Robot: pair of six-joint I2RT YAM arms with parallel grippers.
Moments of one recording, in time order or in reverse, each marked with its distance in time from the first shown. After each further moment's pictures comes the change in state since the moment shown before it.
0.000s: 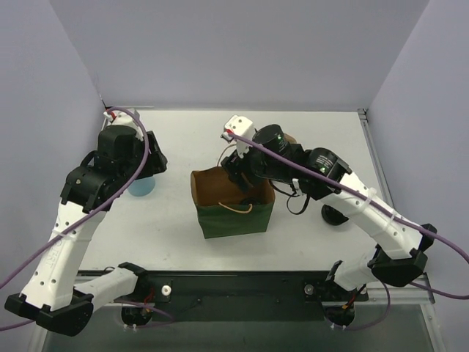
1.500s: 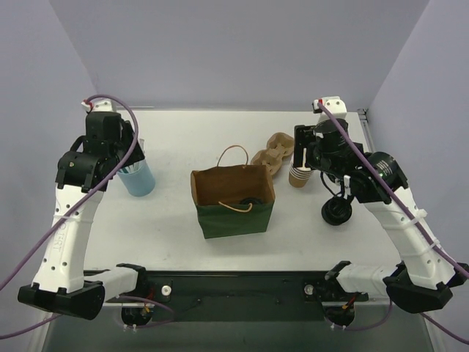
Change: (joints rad) left arm 0.192 0.103 0.107 -0.075 -0.146 0.080; right arm -0.292 -0.231 -0.068 -0.141 0.385 0.356
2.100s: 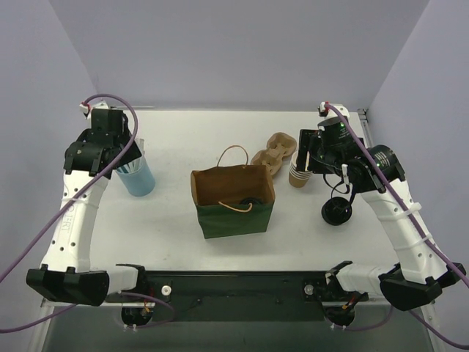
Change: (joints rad) left arm 0.074 0.080 -0.026 0.000 -0.051 -0.057; right arm -0.159 0.035 -0.023 -0.122 -0.211 0.114
